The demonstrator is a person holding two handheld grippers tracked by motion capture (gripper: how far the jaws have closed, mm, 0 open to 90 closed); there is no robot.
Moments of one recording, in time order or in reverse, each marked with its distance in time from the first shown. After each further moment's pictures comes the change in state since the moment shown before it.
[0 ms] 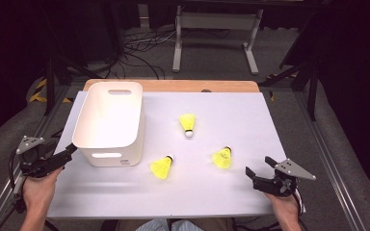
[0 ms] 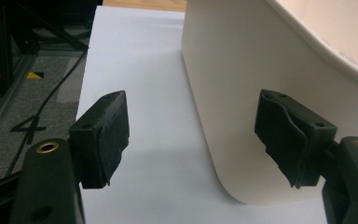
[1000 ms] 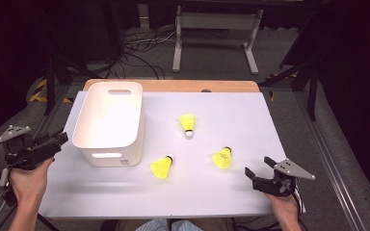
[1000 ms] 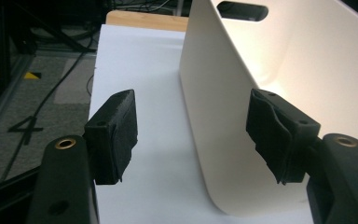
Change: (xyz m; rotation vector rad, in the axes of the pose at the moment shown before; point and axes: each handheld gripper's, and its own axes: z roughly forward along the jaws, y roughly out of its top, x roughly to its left) left arm 0.003 0.035 -0.022 0.002 -0.022 -0.039; right arm 0.001 0.000 0.001 0.007 0.010 -0.007
